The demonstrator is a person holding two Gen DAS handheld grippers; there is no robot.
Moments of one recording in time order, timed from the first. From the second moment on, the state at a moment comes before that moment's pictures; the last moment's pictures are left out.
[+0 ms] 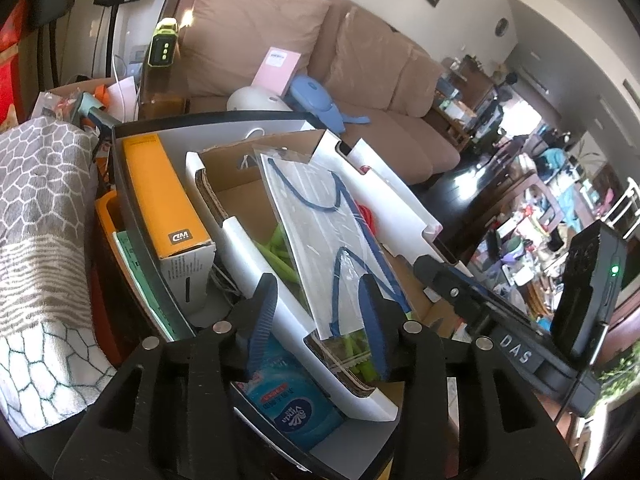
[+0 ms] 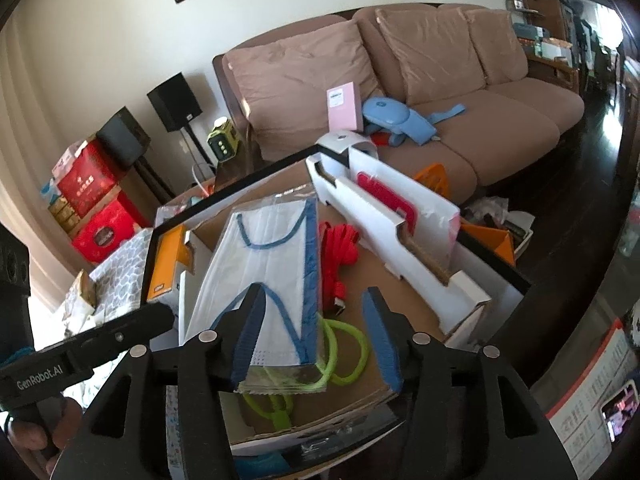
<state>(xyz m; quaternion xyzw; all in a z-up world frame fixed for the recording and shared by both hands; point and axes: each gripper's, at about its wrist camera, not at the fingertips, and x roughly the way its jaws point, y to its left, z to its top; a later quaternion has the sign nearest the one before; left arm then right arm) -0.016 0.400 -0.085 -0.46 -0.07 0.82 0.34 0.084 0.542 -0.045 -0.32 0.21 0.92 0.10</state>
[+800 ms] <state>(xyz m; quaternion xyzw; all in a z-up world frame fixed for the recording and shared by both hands) 0.043 0.459 -0.096 -0.46 0.00 0.78 0.43 0.096 0.560 -0.043 -0.32 0.21 0.92 0.12</state>
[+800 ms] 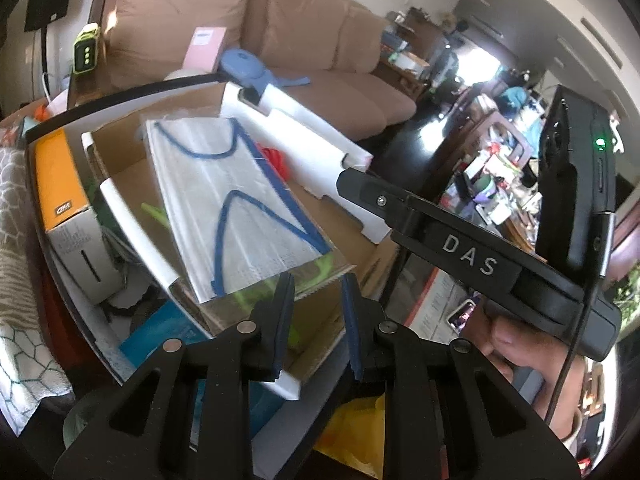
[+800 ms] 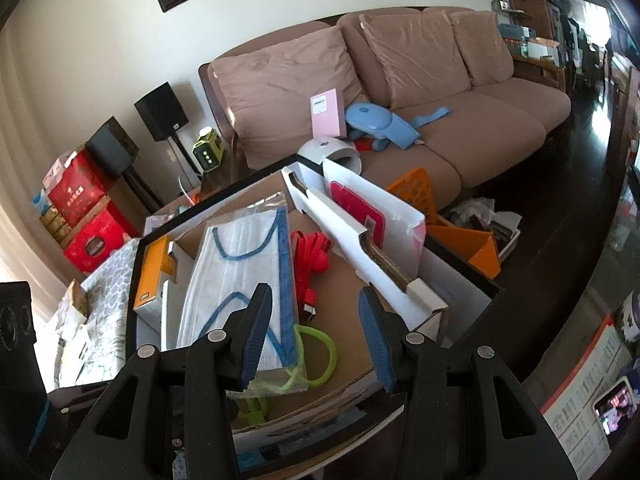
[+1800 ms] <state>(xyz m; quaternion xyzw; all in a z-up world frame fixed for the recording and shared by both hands) 0.030 0.444 -0.103 -0.49 -0.05 0.76 0.42 0.096 0.557 -0.039 -0.32 0.20 0.92 0.11</state>
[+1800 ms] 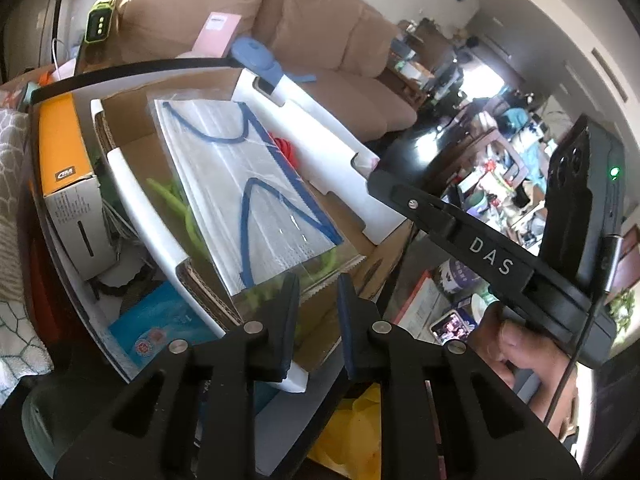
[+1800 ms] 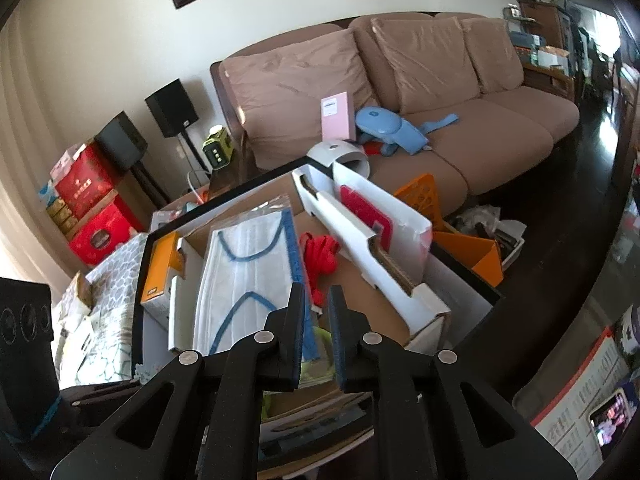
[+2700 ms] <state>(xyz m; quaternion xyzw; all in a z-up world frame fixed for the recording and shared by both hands) 0.019 0.253 -0.067 -0.42 -0.06 0.87 0.27 0.085 0.518 -0.023 -0.32 0.20 0.92 0.05</state>
